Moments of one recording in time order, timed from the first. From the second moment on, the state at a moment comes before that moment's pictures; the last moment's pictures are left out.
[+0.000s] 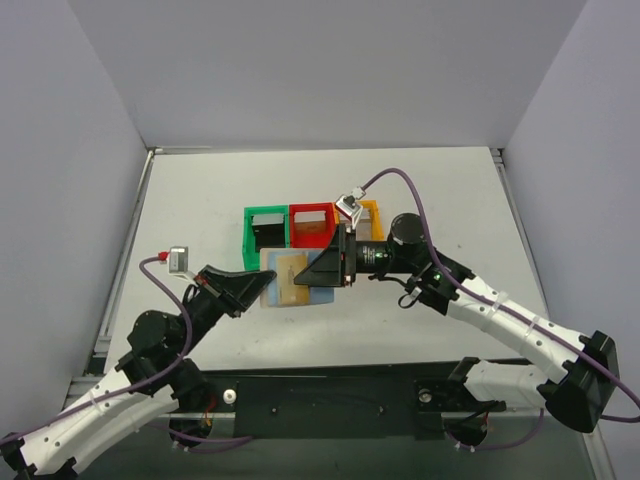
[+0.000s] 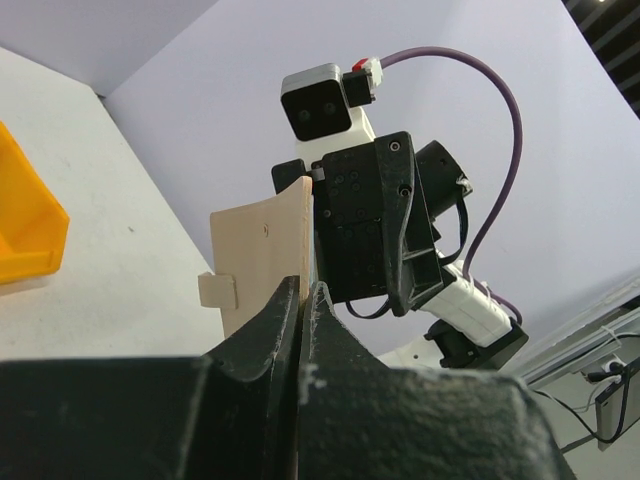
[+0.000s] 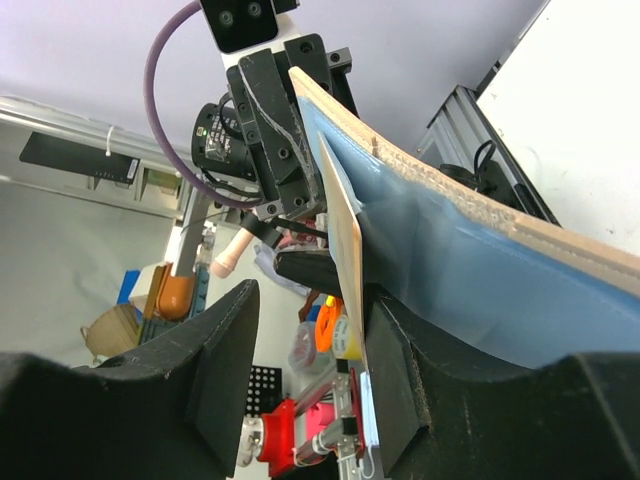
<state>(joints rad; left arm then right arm) -0.88 0.30 0.40 0.25 -0.11 -1.03 0.82 1.14 0.91 0.19 -0.70 1.13</state>
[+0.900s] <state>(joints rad) -0.88 0.41 0.37 0.41 -0.11 -1.06 0.84 1.16 0.92 0.25 -0.66 1.18</state>
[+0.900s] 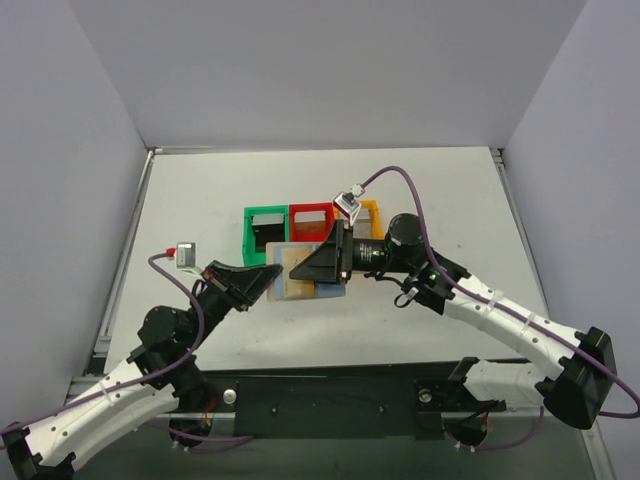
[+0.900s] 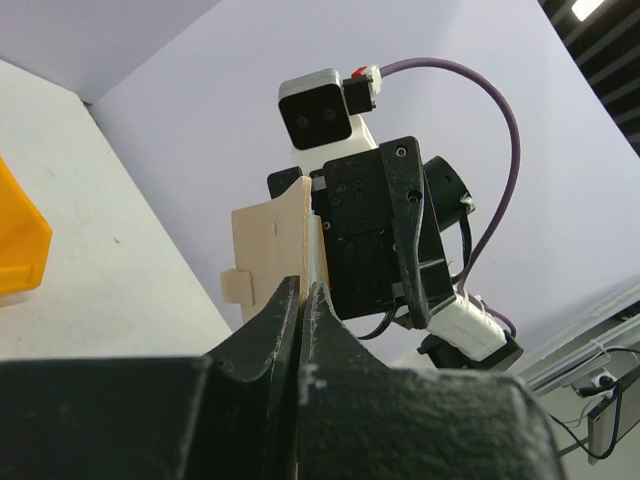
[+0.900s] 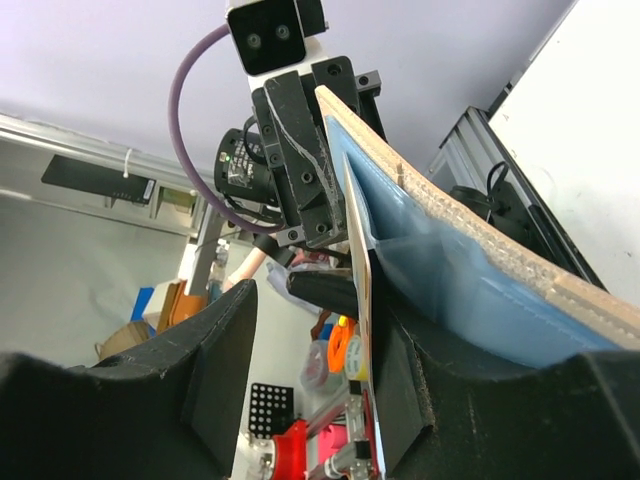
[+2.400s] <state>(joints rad) -0.88 0.29 0.37 0.32 -0.15 -1.03 0.81 1.13 0.88 0.33 -0.63 1.23</state>
